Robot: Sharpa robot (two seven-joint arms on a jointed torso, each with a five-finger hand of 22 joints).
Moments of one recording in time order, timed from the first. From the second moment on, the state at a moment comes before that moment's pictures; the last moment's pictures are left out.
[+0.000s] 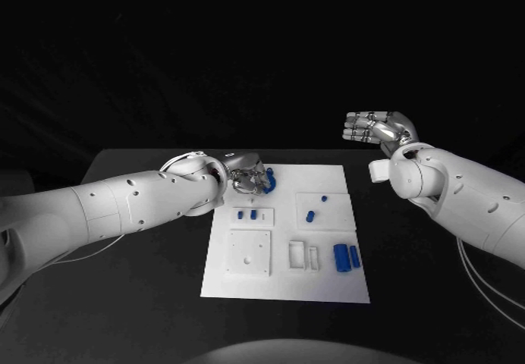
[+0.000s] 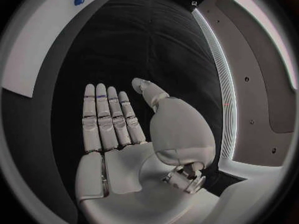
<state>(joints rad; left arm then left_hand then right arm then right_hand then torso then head) 1.26 -0.59 -0.17 1.20 -1.25 -0.23 0.06 1.40 -0.02 0.25 -0.11 0.19 1.20 0.09 0.06 0.06 1.30 0.03 0.06 0.06 1.39 -0.05 1.12 0.42 0.10 1.28 -0.06 0.40 1.31 1.04 -0.60 0.34 0.99 -0.46 -0.27 0.24 1.18 -0.06 0.35 -0.20 0.46 0.99 0.16 0.06 0.06 1.08 0.14 0.07 0.06 1.11 0.13 0.07 0.06 0.11 1.01 0.14 0.07 0.07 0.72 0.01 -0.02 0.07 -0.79</state>
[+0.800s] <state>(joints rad) 1.27 -0.69 -0.18 1.27 -1.28 -0.18 0.04 1.41 -0.03 0.25 -0.08 0.18 1.20 0.09 0.06 0.07 1.30 0.04 0.06 0.06 1.39 -0.05 1.12 0.42 0.09 1.28 -0.06 0.40 1.31 1.03 -0.61 0.34 0.99 -0.47 -0.27 0.24 1.18 -0.06 0.35 -0.20 0.47 0.99 0.16 0.06 0.06 1.08 0.14 0.07 0.06 1.11 0.13 0.07 0.06 0.11 1.01 0.14 0.07 0.07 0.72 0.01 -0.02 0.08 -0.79</state>
